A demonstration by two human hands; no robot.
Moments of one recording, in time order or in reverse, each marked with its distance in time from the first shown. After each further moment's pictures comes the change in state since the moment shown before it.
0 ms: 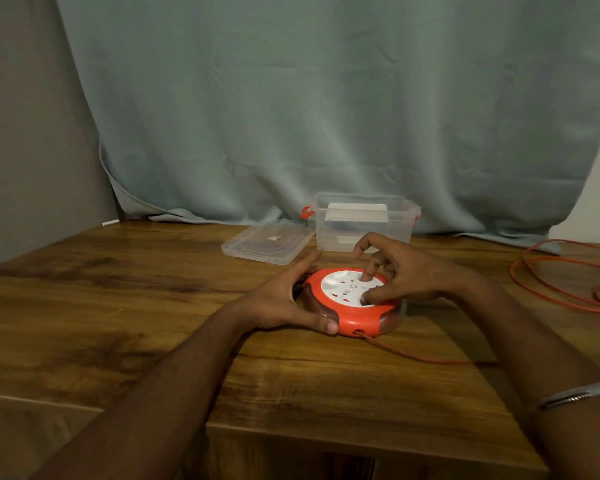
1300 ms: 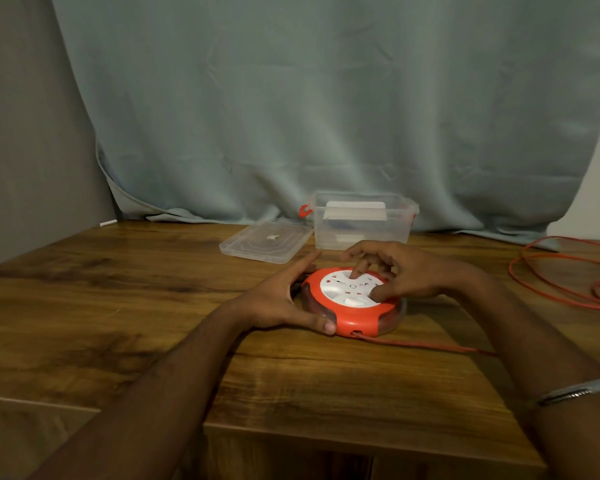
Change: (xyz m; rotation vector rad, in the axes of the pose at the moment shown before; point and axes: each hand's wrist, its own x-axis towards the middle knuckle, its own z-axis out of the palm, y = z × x) left_hand -0.001 0.000 0.000 -0.010 -0.019 0.005; right_hand 0.002 0.005 -0.002 0.037 -0.094 -0.070
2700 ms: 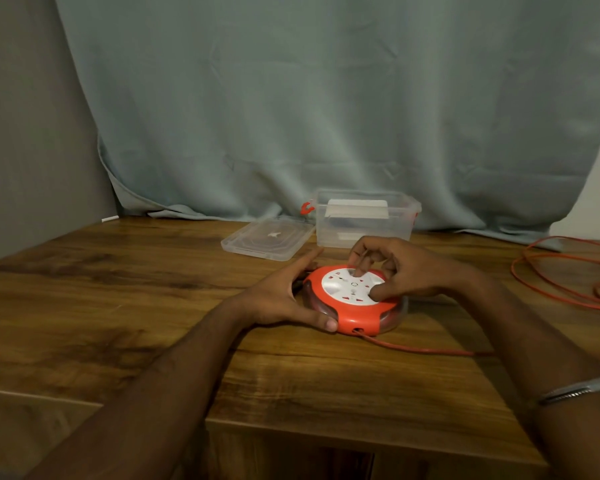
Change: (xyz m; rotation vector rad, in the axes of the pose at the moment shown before) left_hand 0.000 0.000 0.000 -0.008 0.007 -0.010; right_hand 0.001 -0.002 0.003 0.037 0.053 -0.034
